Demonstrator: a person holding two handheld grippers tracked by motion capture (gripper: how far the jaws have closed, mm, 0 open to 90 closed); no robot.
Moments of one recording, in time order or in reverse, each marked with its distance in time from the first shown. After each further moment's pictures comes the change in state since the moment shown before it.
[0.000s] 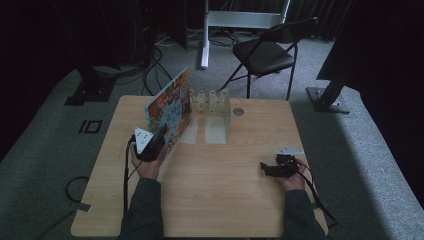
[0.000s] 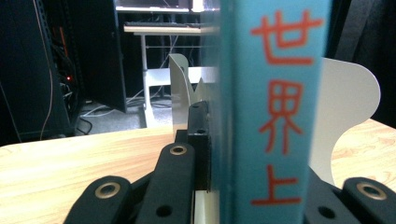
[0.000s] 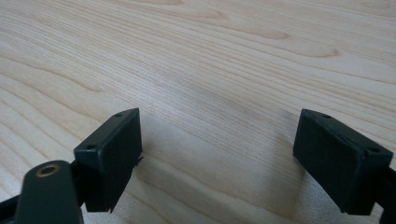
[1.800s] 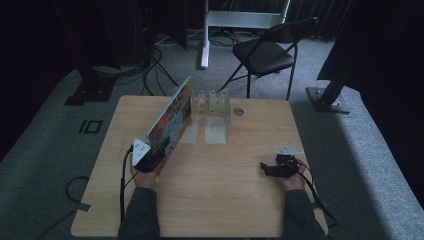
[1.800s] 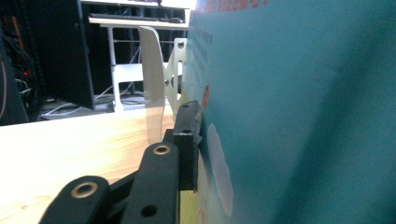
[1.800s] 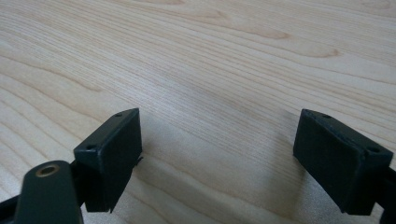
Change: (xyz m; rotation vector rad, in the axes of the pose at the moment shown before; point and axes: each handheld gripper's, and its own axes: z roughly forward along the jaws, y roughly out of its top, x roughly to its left) left arm 0.004 -0.032 -0.017 0.001 -0.119 -0.002; right arm 0.000 0.000 0.000 0.002 -0.002 0.000
